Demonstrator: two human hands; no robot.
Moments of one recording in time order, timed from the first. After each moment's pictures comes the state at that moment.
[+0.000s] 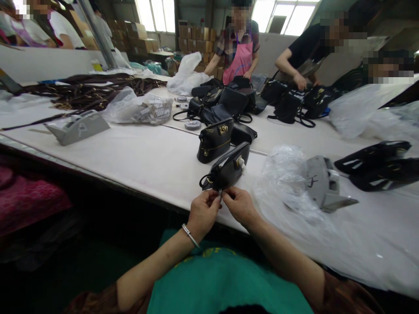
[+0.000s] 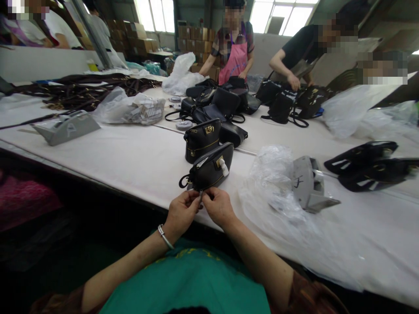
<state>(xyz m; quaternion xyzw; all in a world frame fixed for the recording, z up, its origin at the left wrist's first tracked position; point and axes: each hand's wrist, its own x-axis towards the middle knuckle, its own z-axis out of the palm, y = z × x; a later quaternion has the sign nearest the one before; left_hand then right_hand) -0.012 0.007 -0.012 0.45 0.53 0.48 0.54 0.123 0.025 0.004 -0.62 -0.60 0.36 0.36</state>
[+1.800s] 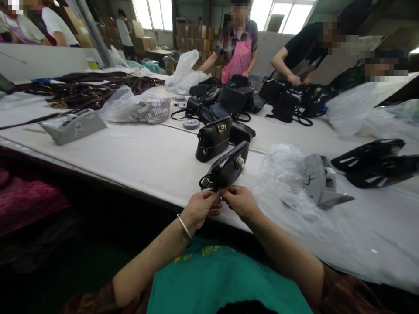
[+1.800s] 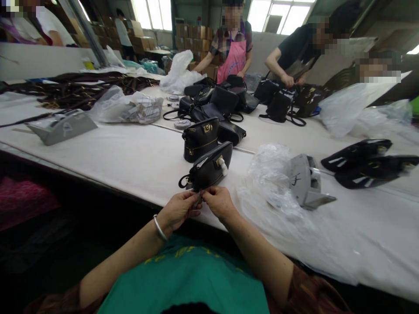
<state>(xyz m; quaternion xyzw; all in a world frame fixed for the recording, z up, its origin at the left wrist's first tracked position) -0.021 0.017 0.001 0.27 0.47 0.39 0.74 0.128 0.030 0.006 -0.61 -0.50 0.49 0.37</state>
